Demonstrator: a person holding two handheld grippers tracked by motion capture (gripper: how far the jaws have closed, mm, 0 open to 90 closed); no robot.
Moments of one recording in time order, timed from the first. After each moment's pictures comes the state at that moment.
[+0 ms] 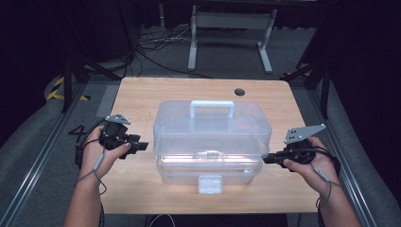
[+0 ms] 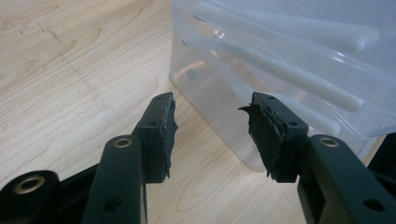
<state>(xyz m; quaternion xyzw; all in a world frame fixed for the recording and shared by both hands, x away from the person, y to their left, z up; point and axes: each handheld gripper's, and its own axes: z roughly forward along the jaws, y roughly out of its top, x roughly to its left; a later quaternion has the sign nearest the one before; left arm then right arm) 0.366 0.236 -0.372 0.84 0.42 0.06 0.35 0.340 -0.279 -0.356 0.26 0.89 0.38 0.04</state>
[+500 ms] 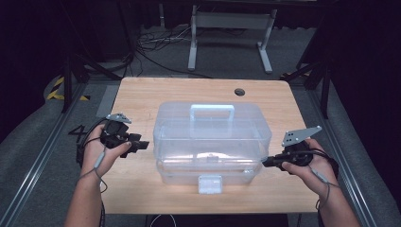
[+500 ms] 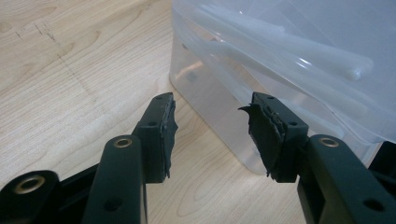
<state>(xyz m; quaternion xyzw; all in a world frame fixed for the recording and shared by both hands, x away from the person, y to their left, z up) 0.371 0.236 -0.373 0.84 0.42 0.05 0.35 0.339 -0.277 -0.363 0.26 0.89 0.36 0.03</state>
